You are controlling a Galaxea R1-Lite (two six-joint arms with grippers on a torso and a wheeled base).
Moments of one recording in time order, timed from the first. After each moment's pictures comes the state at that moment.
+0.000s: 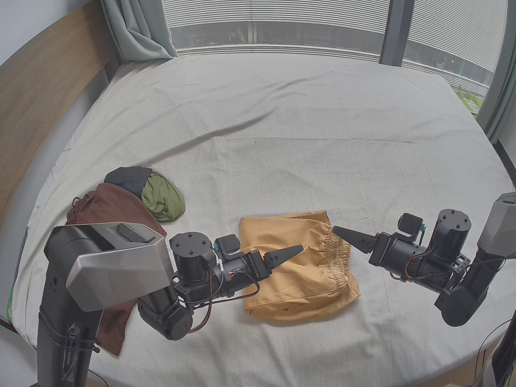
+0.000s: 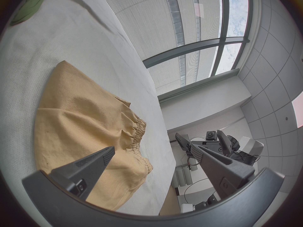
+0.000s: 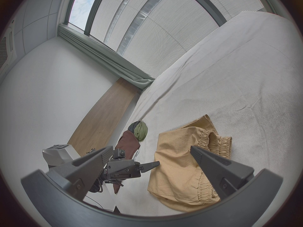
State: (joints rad) left arm -0.57 2.46 -0.84 -1.55 -0.50 -0.89; right arm 0.37 2.03 -0.38 -1.55 0.38 0.63
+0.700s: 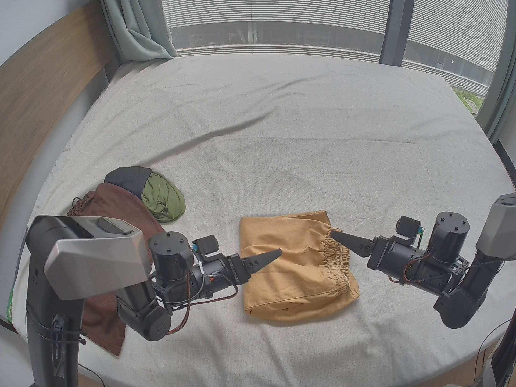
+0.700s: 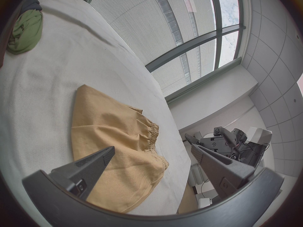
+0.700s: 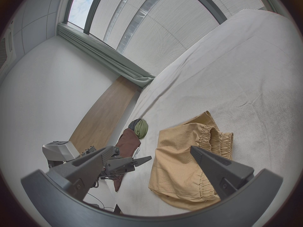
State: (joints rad) left arm -0.50 2.39 -0.71 -1.55 -0.47 -0.72; right arm 0.38 2.04 -0.37 -1.54 0.38 0.63
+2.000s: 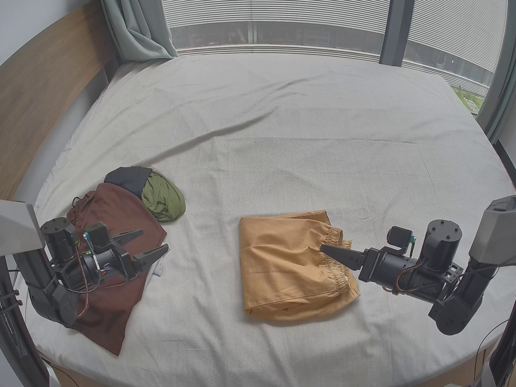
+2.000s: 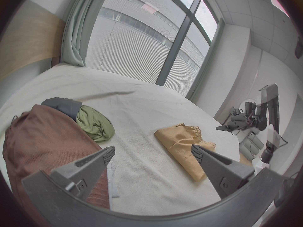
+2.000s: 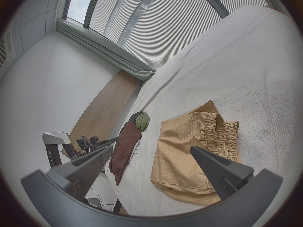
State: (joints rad) left arm 0.03 2.11 -0.35 -1.55 -0.70 -0.06; right arm 0.43 2.07 -0.35 -1.55 0.38 0.62
